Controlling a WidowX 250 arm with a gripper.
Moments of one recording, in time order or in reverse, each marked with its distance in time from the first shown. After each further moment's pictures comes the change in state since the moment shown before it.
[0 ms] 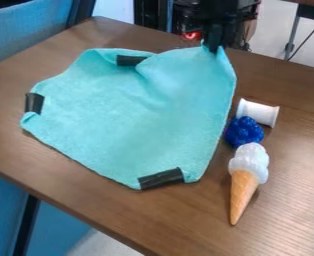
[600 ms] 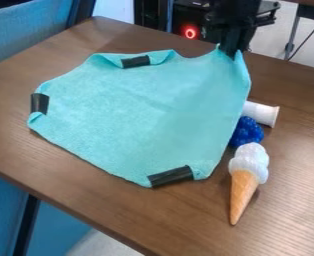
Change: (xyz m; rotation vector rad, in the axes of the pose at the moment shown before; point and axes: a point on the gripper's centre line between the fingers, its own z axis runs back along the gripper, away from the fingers) arm -0.010 -0.025 -0.007 0.013 0.009 -0.012
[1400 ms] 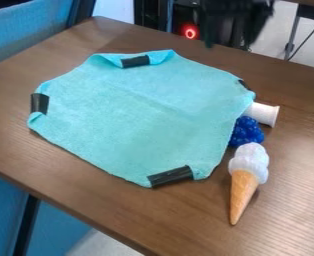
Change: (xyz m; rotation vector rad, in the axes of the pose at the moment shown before) arm 0.001 0.013 0.020 0.007 0.032 -0.156
